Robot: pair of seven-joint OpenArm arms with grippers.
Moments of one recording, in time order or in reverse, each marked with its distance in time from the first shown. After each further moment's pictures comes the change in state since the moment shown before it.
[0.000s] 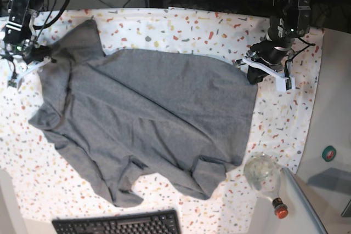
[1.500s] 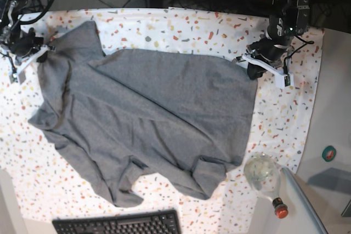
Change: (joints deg) left arm -0.1 0.0 0.0 -2.5 0.0 0.0 0.0; right arm 0.3 5.9 4.5 -8.5 15.6 27.3 -2.0
